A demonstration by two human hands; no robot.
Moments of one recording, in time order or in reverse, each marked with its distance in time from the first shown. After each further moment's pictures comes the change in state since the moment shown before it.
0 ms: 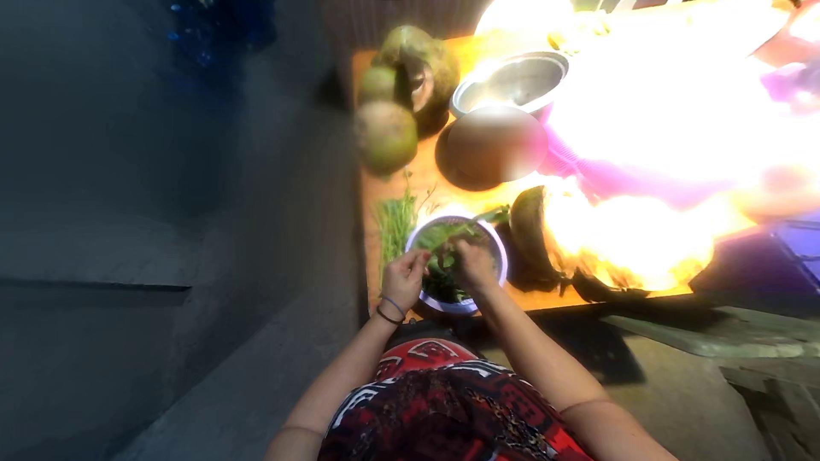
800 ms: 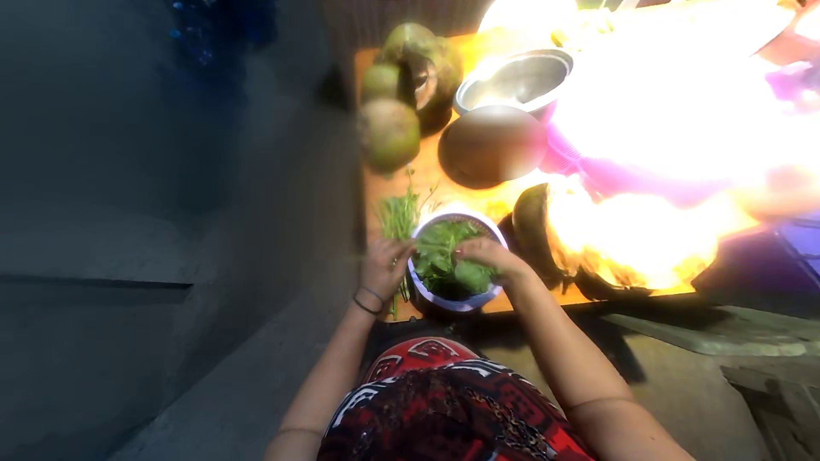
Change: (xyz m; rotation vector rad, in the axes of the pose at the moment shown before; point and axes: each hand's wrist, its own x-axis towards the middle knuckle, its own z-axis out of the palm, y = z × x) left_hand 0.018 -0.017 -0.044 0.428 0.020 0.428; right_hand 0.019 -0.018 -0.056 -0.144 -0.514 0.298
